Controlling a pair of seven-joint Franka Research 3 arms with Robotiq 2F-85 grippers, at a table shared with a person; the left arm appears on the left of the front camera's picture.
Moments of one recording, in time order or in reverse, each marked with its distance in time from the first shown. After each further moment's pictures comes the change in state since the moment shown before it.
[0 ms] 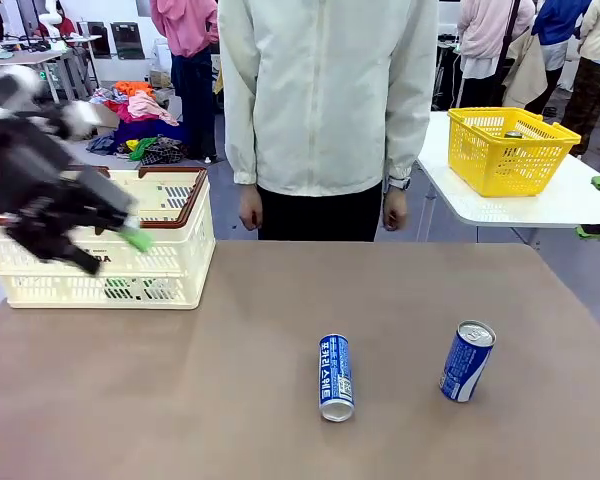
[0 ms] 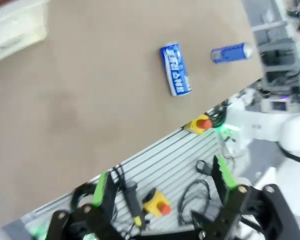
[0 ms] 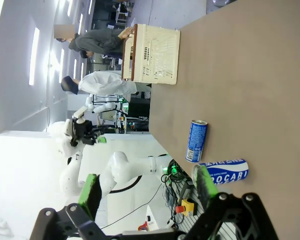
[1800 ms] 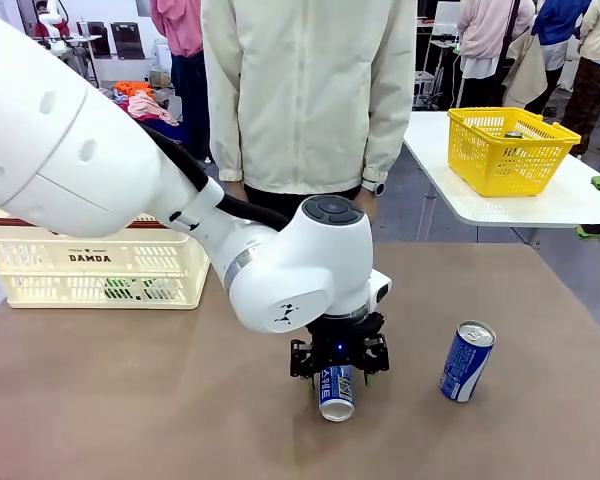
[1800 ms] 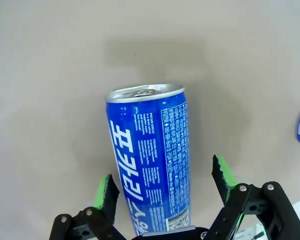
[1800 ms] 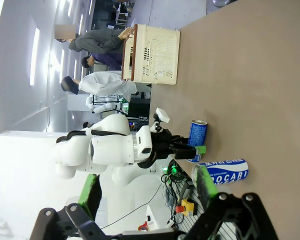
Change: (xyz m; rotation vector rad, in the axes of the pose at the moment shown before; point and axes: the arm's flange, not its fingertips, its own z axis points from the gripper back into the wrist) left arm 0.047 -0.122 -0.368 0.428 0.068 0.180; right arm 0.000 0.000 0.000 0.000 0.000 0.000
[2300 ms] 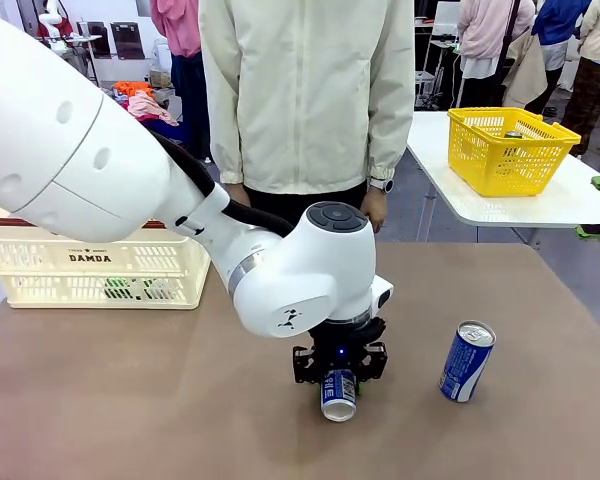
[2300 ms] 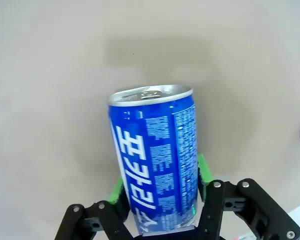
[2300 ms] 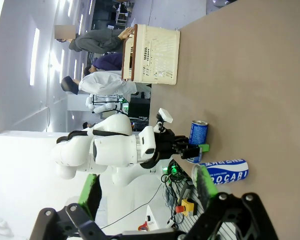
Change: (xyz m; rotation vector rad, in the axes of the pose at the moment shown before) left arm 0.000 -0.002 -0.007 0.012 -0.002 -0.007; right arm 0.000 0.000 0.000 0.000 0.000 0.000
